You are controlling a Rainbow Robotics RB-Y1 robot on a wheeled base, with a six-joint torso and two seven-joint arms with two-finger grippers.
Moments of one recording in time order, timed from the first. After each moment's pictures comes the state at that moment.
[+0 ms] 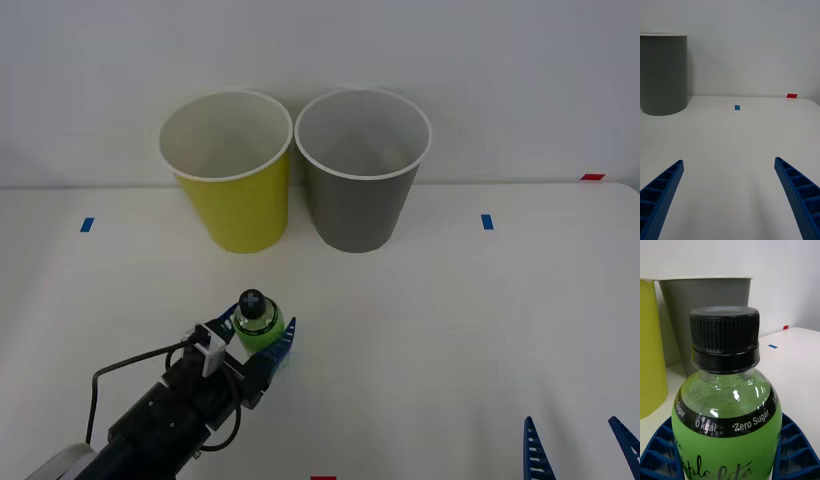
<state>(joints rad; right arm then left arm) 1.09 -0.19 0.16 -2.09 0.06 -0.55 1.43 0.20 0.58 -0.57 -1.81 0.13 -0.31 -1.43</state>
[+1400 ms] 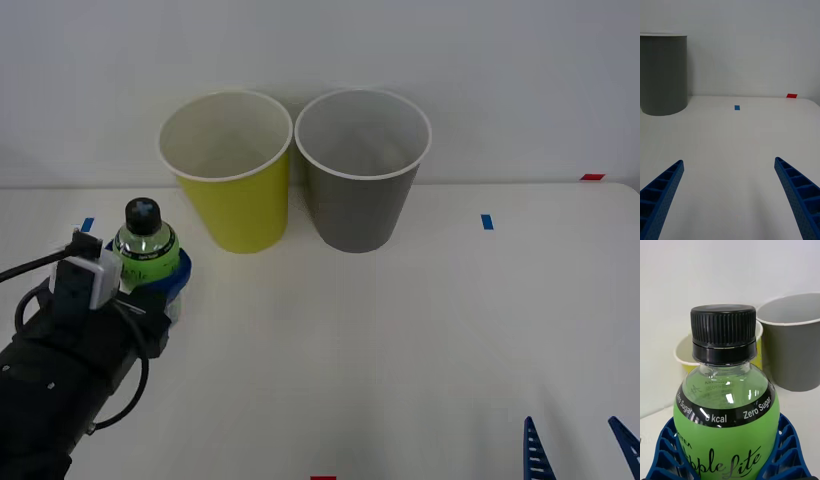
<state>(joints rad) 1.09 -0.19 0.16 -2.09 0.06 -0.55 1.43 0.52 0.45 -0.16 -2.60 0.09 0.47 -1.58</state>
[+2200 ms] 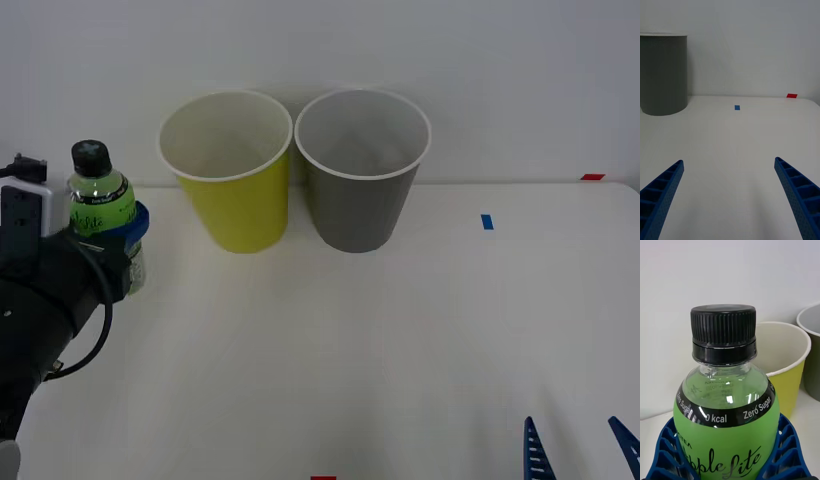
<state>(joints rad) 1.09 -0.19 0.16 -2.09 0.06 -0.55 1.43 0.32 0.36 0.02 -2.62 0.21 0.77 -1.61</state>
